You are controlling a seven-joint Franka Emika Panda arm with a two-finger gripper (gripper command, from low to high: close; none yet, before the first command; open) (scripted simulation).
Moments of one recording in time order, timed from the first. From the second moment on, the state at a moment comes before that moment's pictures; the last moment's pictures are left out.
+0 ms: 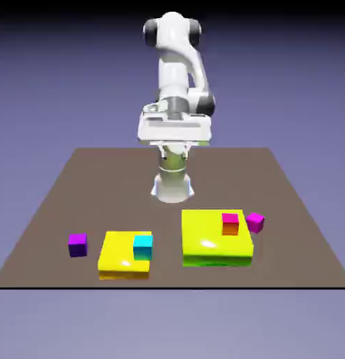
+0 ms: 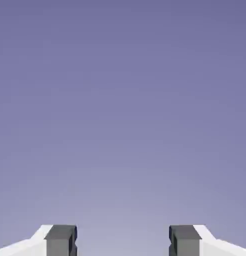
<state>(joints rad) 0.00 -0.53 -0.02 -2.78 0.02 3.00 0.75</state>
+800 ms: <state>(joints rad) -0.16 0.34 -0.52 -2.21 0.51 2.26 0.98</state>
